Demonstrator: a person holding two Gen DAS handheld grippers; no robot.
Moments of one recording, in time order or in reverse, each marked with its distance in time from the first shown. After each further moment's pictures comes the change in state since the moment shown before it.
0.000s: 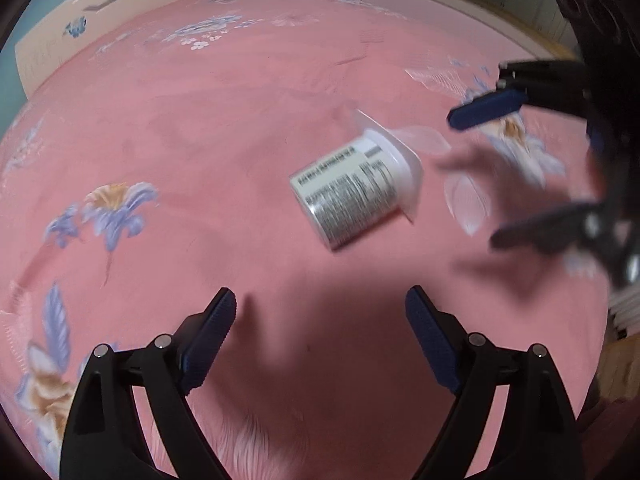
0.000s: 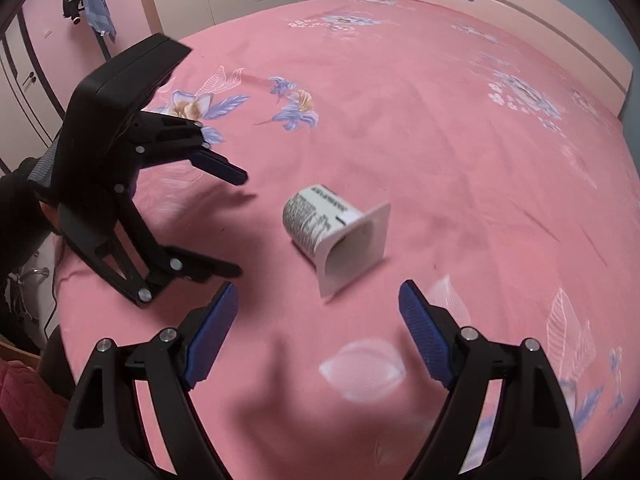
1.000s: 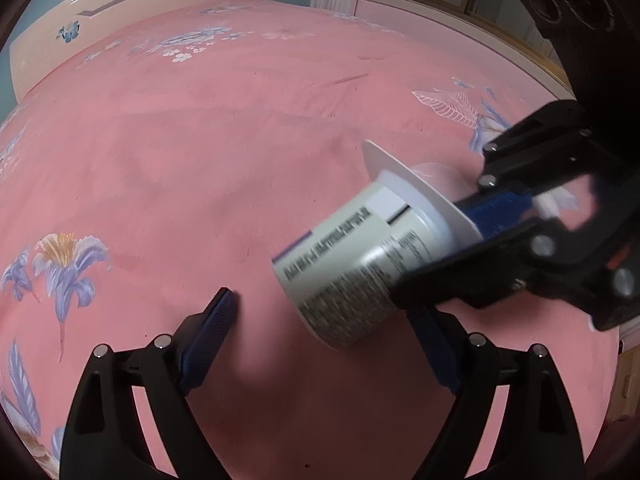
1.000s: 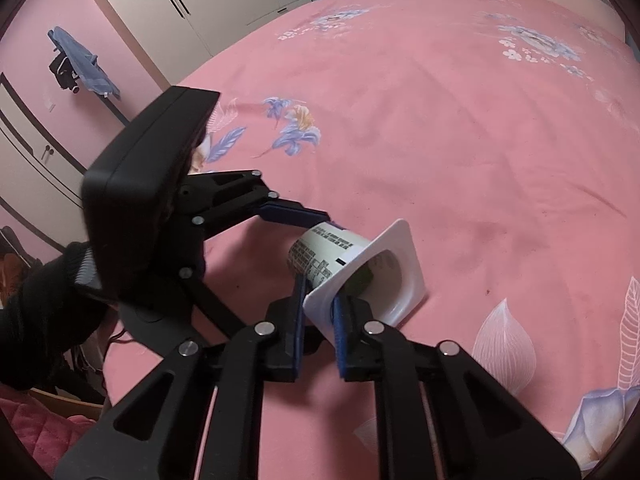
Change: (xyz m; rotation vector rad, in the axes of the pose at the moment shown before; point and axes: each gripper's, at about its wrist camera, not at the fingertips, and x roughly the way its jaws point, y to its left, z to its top) left arm 0.038 -0.001 0.026 0.003 -0.080 -0.044; right arm 0.030 -0.027 0.022 0.217 -0.025 0.219
